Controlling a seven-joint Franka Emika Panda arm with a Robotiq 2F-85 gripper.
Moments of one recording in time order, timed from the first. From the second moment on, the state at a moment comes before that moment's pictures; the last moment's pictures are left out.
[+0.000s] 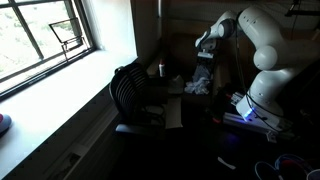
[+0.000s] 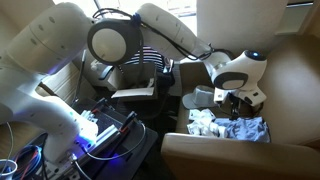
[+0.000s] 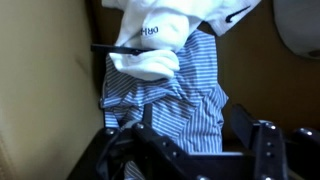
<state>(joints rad) -0.70 1.23 -0.22 -1.18 0.29 2.33 0.34</state>
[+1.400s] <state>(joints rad) -0.53 1.49 -0.29 -1.18 0.25 1.95 0.57</state>
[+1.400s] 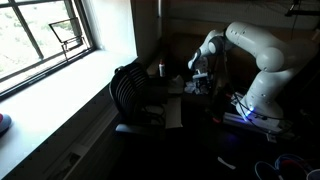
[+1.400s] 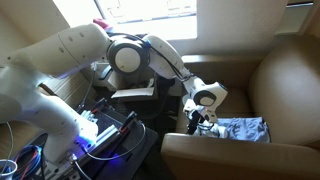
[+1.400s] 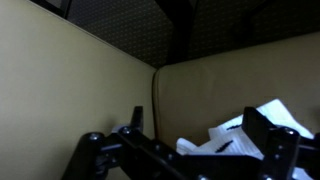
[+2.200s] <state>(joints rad) -0.42 1.47 -0.42 -1.27 0.16 2.53 0.90</state>
